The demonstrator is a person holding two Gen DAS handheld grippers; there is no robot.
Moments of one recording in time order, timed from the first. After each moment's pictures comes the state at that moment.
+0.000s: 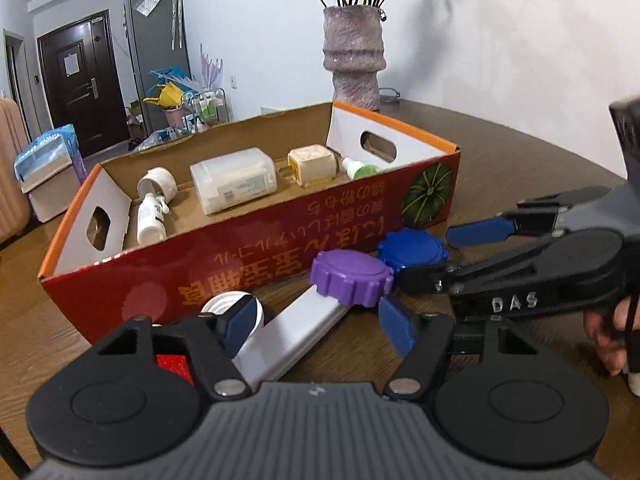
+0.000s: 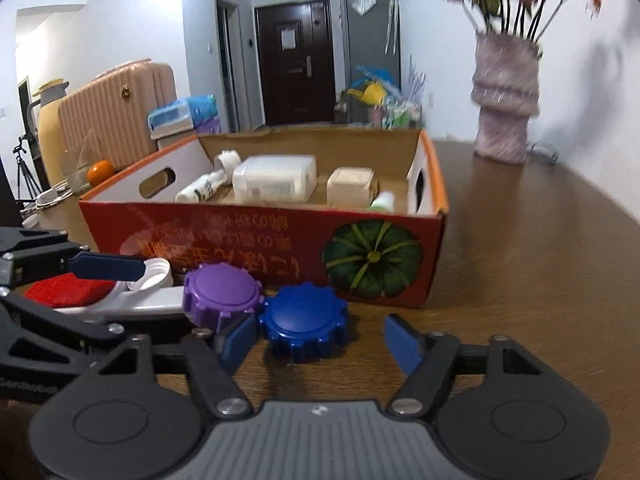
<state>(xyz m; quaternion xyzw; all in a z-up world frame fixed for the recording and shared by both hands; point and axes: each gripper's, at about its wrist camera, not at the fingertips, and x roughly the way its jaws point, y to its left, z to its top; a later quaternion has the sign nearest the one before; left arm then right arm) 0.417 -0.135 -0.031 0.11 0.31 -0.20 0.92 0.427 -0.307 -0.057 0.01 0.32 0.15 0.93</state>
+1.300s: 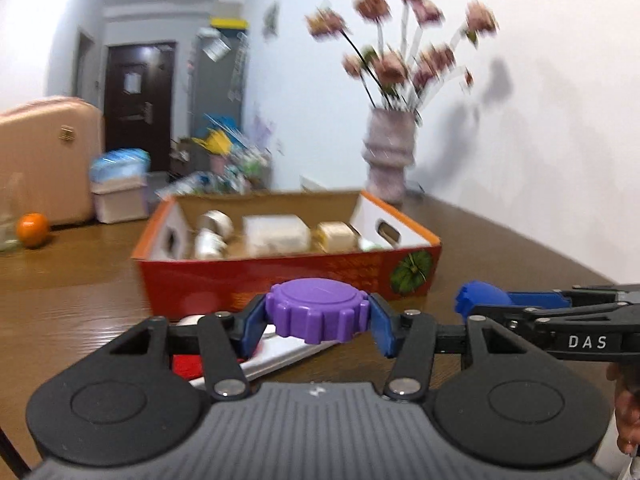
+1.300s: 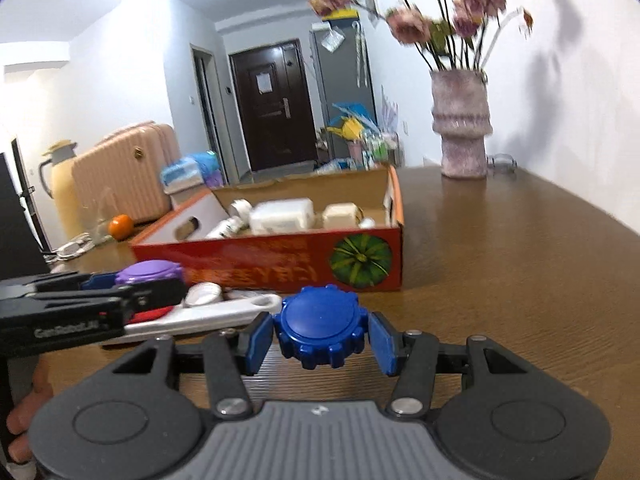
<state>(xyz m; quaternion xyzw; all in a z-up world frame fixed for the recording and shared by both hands) 0.309 -0.090 0.018 -0.01 0.20 -0.15 0.97 0.309 -0.318 -0.004 0.06 0.24 0.11 0.96</state>
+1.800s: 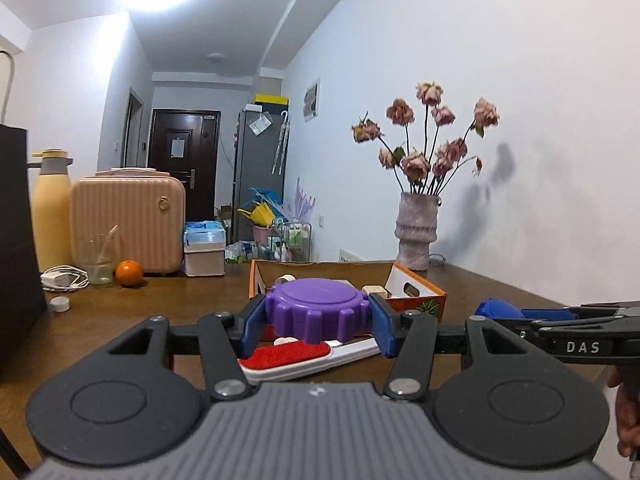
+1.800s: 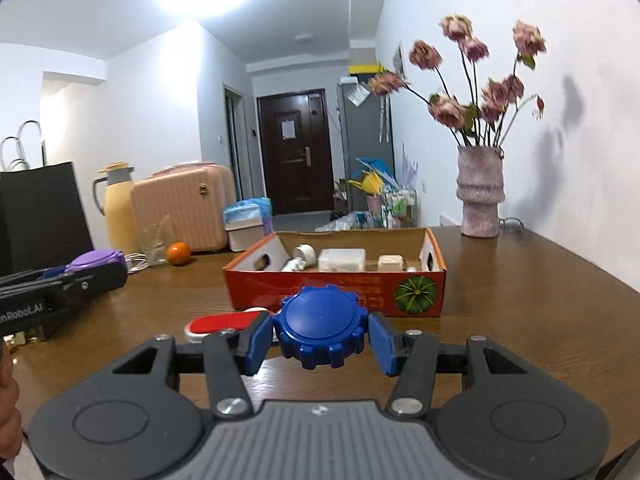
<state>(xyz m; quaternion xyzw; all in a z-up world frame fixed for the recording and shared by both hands) 0.152 -0.023 0.061 -0.03 0.09 -0.10 0.99 0.184 -0.263 0.041 0.04 0.16 0.13 0.98</state>
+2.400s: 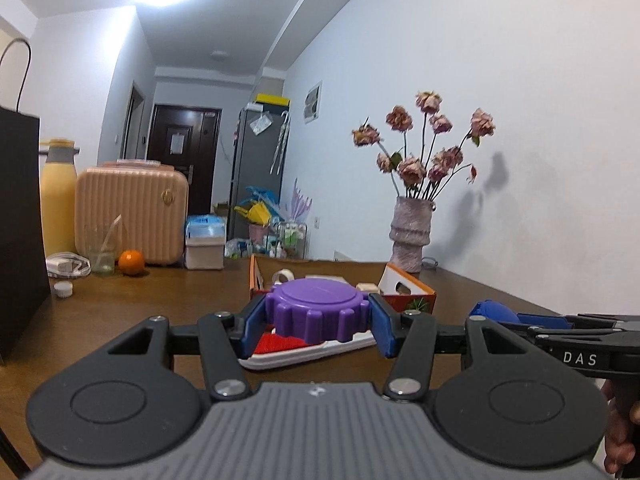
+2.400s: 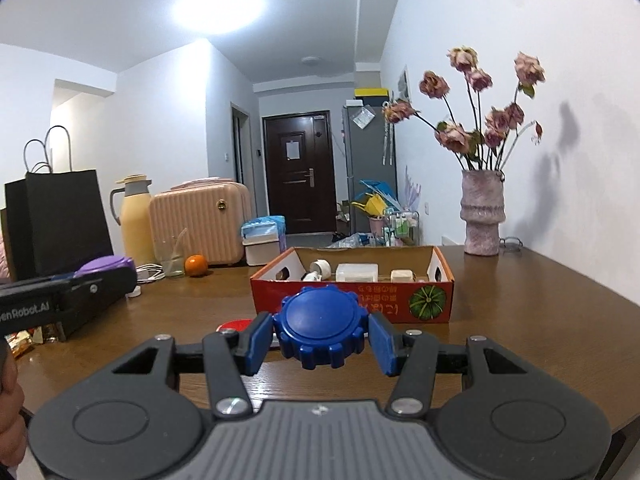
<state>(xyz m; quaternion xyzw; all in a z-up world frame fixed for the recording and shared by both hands) 0.135 -0.013 0.055 -0.05 0.09 -0.10 0.99 0.144 -0.247 0.037 0.04 0.14 0.12 0.98</state>
